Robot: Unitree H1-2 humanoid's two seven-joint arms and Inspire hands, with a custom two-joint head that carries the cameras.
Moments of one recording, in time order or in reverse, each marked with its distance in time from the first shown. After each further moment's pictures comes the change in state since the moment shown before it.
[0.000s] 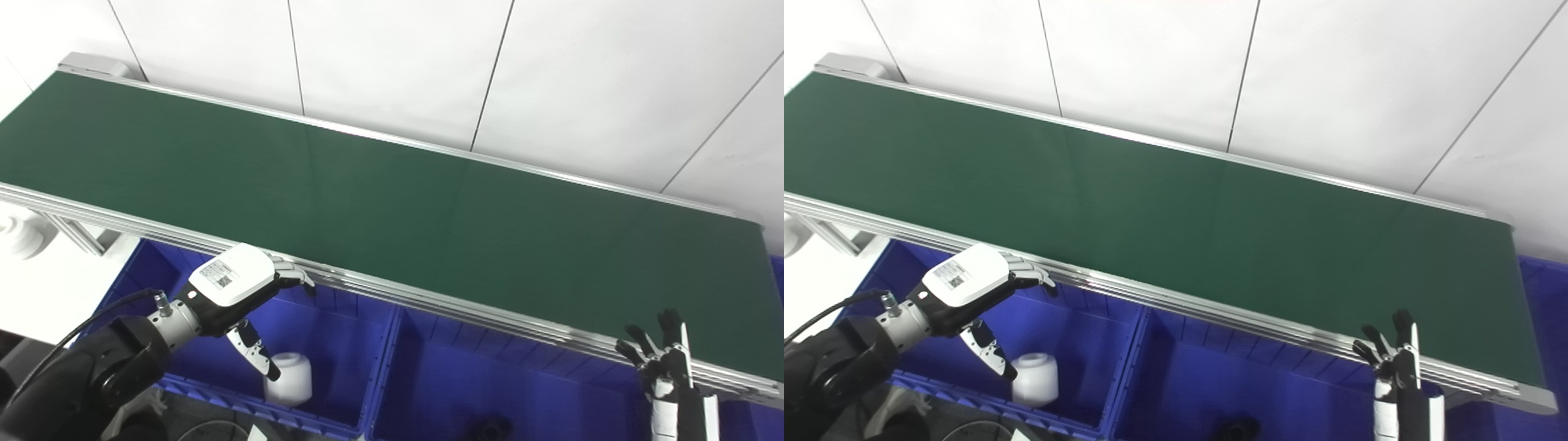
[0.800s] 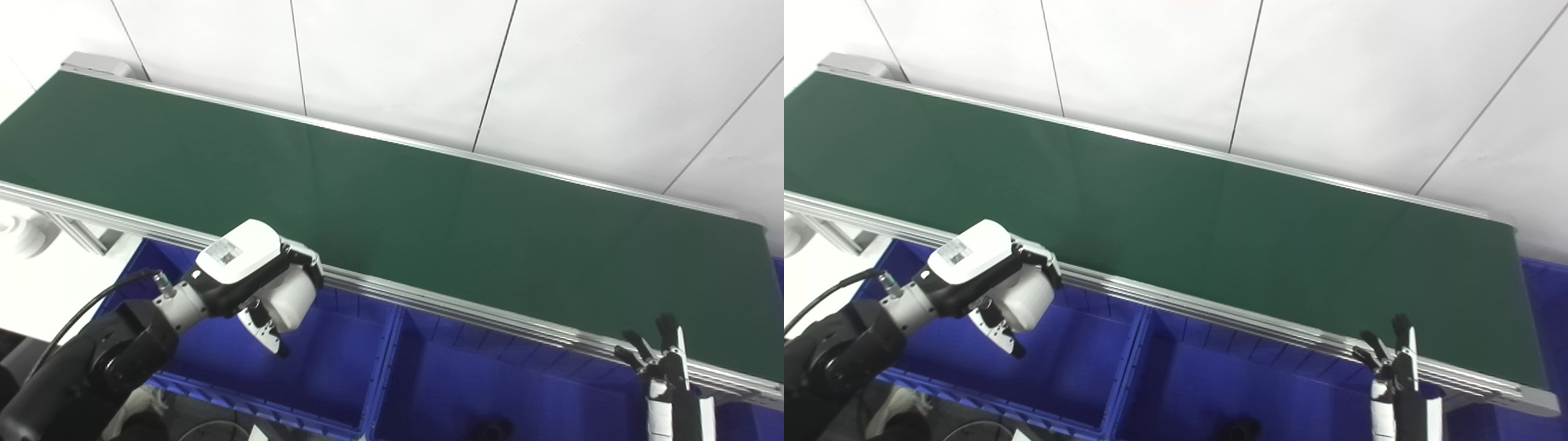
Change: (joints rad) left arm -0.041 -0.004 -0.002 -0.033 -0.149 0.014 -0.006; right arm -0.013 -0.011 -0.002 0.050 -0.033 -0.028 -0.023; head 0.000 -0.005
